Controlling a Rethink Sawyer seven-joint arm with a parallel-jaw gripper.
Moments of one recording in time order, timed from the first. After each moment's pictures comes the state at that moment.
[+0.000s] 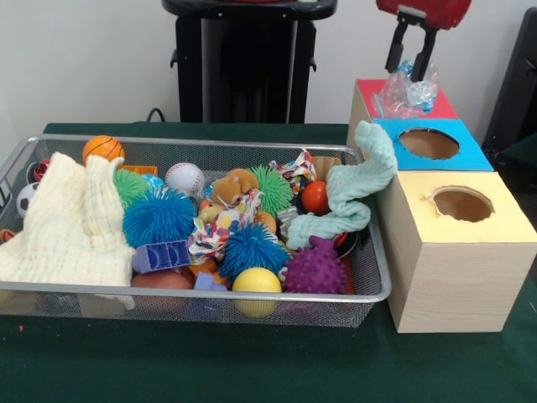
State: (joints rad) arm 0.19 -0.86 -0.18 1.79 0.00 0.61 2.45
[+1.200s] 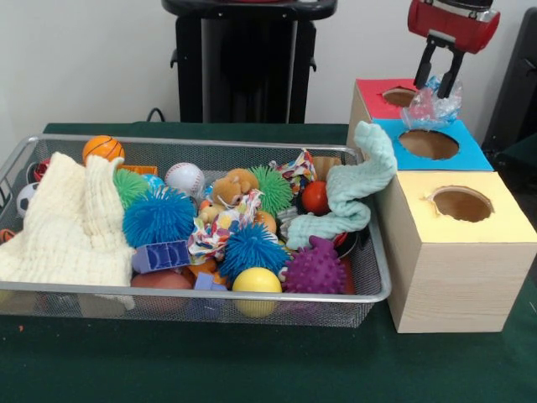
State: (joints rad) arm 0.31 -0.77 -0.25 1.79 0.12 0.58 2.45
